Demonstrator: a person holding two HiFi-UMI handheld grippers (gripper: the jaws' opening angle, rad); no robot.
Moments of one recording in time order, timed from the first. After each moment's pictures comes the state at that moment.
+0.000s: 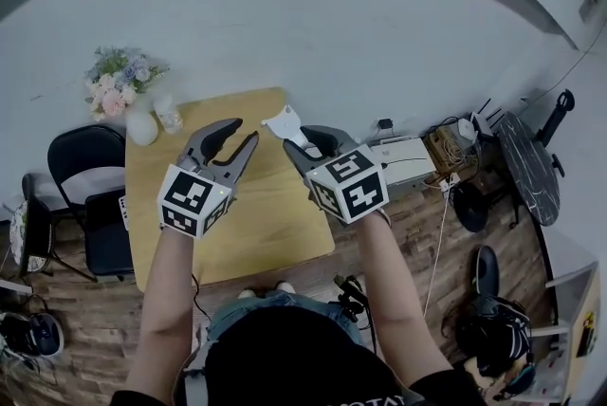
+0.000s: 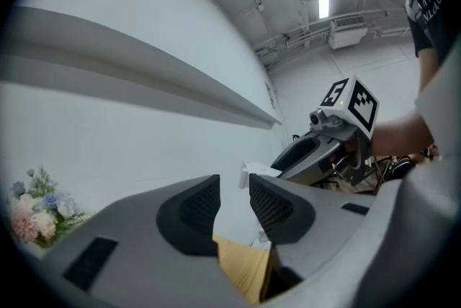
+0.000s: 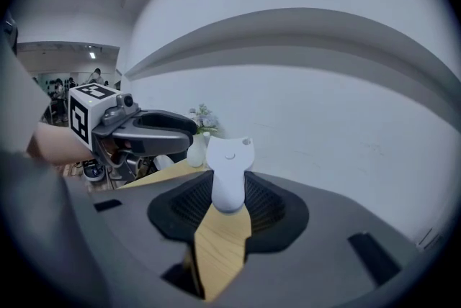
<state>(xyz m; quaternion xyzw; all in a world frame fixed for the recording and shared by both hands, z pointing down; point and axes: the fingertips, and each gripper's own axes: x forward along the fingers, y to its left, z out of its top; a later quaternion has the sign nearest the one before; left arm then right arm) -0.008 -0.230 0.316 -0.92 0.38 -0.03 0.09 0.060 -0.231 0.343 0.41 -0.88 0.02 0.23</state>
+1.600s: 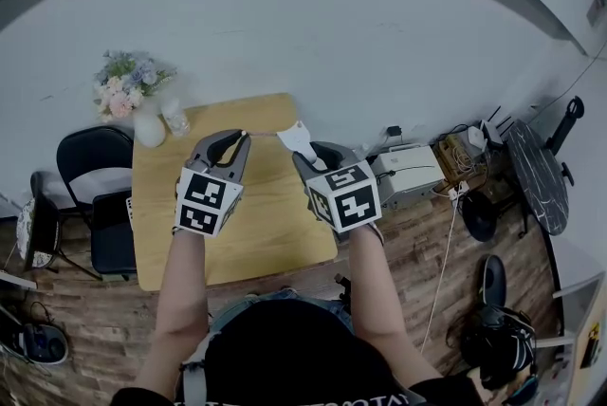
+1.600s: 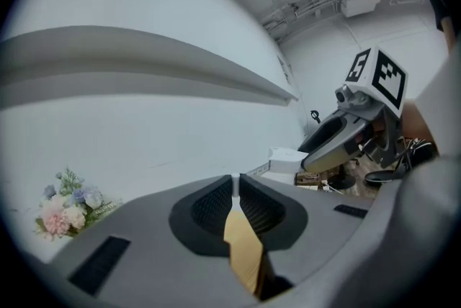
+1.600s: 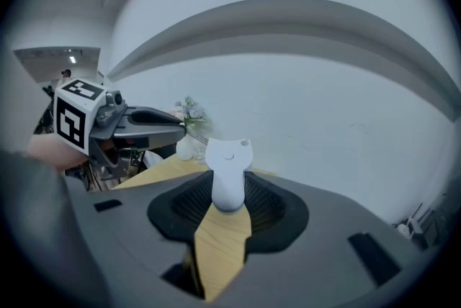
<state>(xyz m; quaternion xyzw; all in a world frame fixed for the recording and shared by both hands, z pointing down) -0.017 -0.250 0.346 -0.88 0.46 -0.12 0.08 0.083 -0.230 0.370 0.46 -0.85 0.07 0.23</state>
